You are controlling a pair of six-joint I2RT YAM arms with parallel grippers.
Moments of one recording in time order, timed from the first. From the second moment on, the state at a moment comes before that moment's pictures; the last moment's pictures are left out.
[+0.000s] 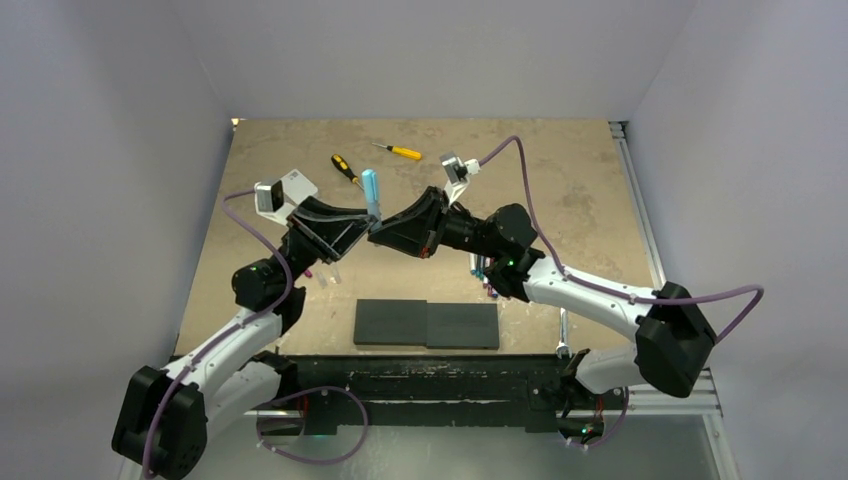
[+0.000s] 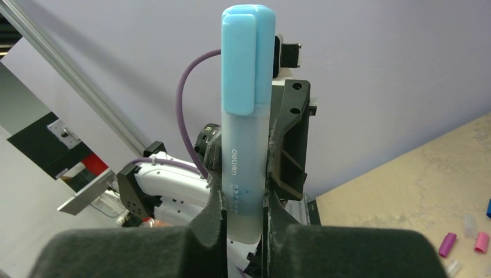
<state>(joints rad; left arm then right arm) -0.39 0.96 0.41 1.38 0.51 -1.33 0.88 1.37 0.91 0.90 -0.52 0.89</state>
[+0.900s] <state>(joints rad) -0.46 1.08 0.95 0.44 0.49 -0.74 0.89 1.07 0.90 0.12 -0.04 0.39</state>
